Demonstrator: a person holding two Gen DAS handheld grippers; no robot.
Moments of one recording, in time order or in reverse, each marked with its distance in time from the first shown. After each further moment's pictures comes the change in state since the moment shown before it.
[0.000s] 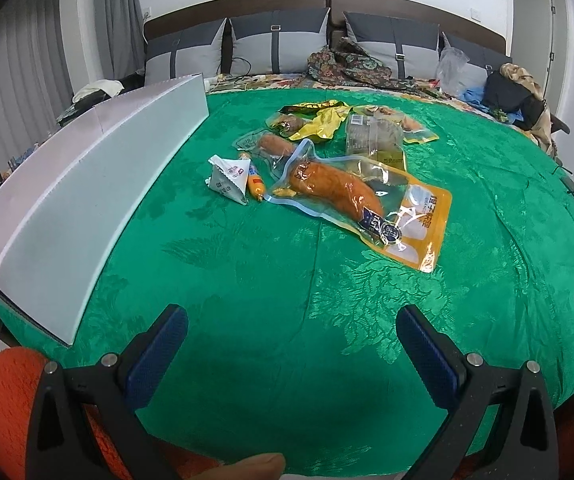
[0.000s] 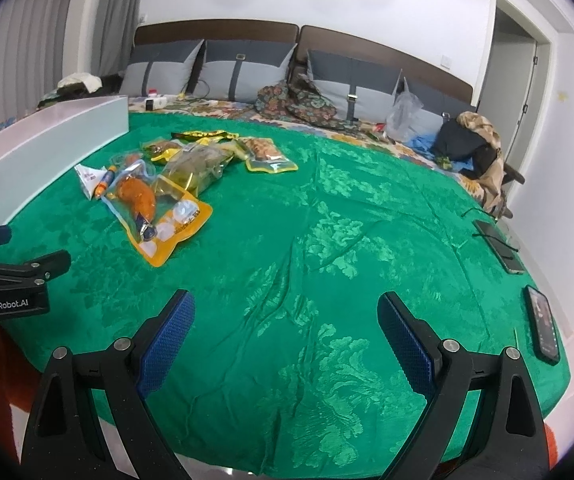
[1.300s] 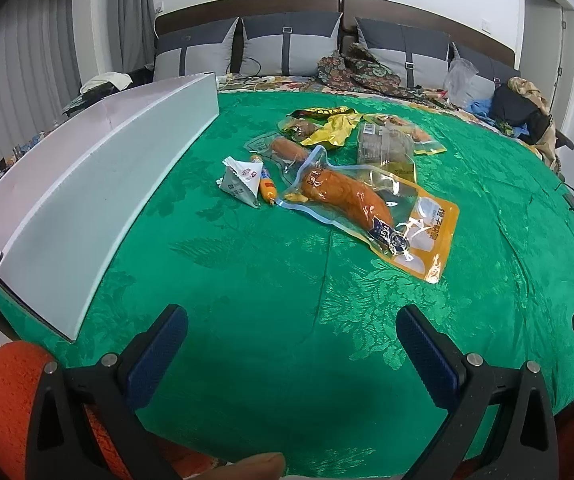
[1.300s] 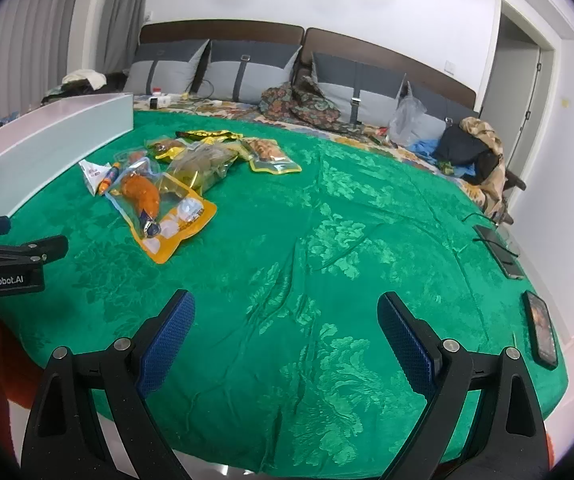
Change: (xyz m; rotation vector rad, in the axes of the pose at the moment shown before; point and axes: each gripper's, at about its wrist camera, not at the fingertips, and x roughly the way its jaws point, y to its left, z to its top) left arm -0.004 0.011 0.002 -0.048 -0.009 0.001; right arm -0.003 0.006 -0.001 -0.024 -0.008 0.003
